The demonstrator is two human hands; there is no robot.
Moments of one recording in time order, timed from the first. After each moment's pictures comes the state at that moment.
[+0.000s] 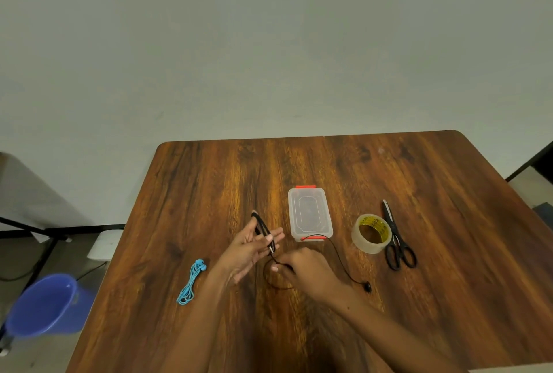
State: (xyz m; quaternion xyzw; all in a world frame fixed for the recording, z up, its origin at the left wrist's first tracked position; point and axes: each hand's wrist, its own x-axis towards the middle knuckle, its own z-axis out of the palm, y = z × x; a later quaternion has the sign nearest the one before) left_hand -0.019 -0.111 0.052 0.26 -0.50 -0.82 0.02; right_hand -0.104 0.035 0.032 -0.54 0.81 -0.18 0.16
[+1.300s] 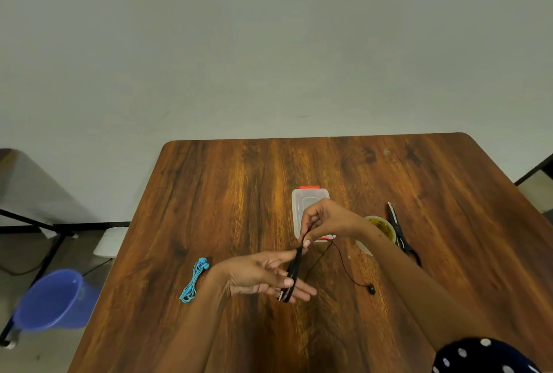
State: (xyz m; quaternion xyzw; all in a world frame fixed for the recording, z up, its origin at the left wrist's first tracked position) left_hand -0.007 -0.105 0.074 -0.03 -0.51 -0.80 -0.32; right_hand -0.210 0.026 0.075 -0.49 0.64 -0.39 0.45
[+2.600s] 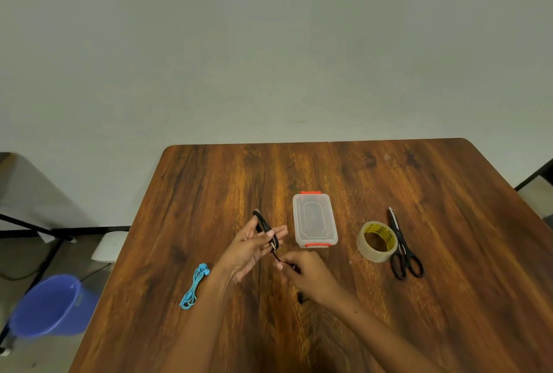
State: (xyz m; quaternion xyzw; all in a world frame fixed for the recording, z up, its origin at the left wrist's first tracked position) left_hand -0.025 -0.122 0.054 0.25 -0.46 -0.85 0.06; right_hand -0.099 0.029 0.035 -0.43 0.79 -0.36 0.26
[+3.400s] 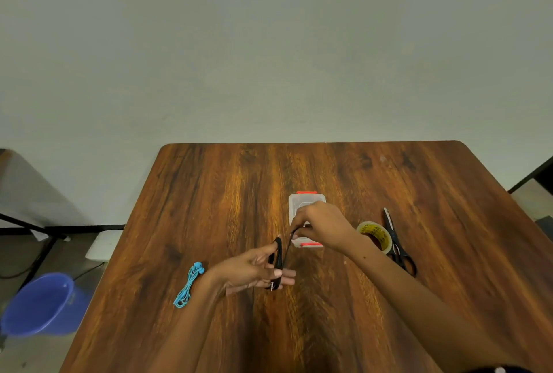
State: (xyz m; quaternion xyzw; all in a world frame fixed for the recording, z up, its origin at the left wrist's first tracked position) left_hand -0.007 -0.110 0.065 0.12 -0.58 -0.77 -0.23; right_hand -0.175 0.019 0.111 -0.59 0.79 -0.13 0.11
